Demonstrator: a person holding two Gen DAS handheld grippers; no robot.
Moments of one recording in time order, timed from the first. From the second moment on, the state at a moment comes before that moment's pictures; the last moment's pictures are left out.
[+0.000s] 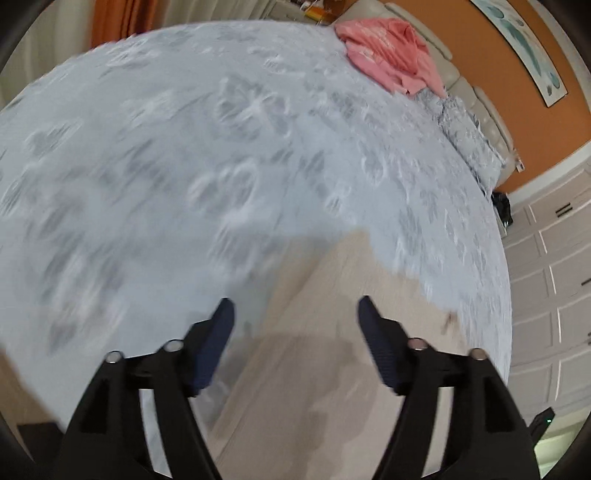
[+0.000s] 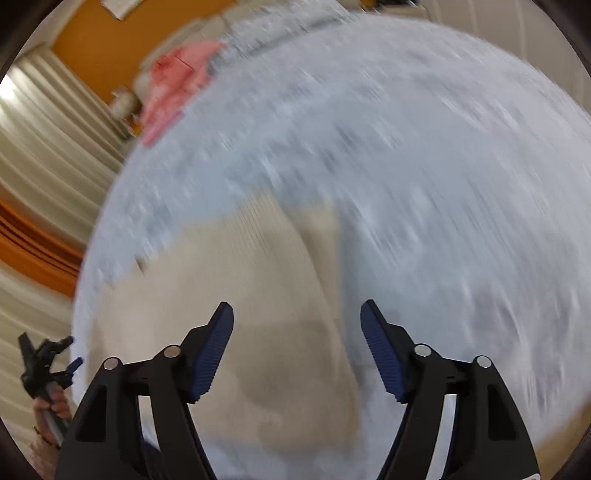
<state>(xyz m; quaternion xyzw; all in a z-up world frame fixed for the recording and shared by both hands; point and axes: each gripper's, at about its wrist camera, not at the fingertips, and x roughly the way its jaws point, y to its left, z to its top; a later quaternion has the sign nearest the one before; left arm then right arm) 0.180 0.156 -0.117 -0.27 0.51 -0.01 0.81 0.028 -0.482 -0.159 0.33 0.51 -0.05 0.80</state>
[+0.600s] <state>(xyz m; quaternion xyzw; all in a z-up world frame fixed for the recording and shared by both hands) 0.099 0.171 -0.187 -0.38 0.55 0.07 0.74 0.003 -0.479 -0.209 0.38 0.55 -0.04 0.74</state>
